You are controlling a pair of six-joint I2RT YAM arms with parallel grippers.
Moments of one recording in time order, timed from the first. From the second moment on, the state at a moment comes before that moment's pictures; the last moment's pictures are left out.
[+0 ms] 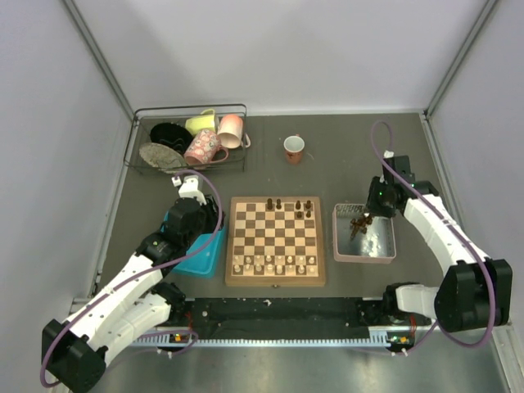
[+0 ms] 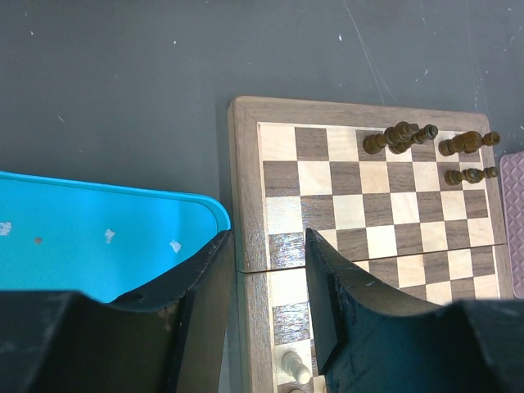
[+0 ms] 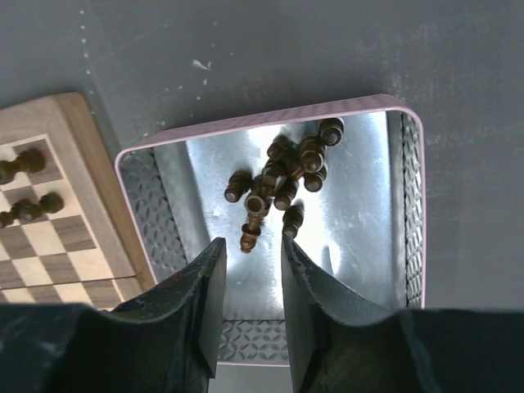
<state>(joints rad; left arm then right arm) -0.53 0.77 0.55 -0.28 -0.20 -0.52 0.13 1.23 0.90 -0.72 0.00 0.41</state>
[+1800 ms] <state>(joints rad) -0.53 0.78 0.53 -0.28 -0.22 -0.51 0.13 1.31 0.78 -0.66 0.05 0.45</state>
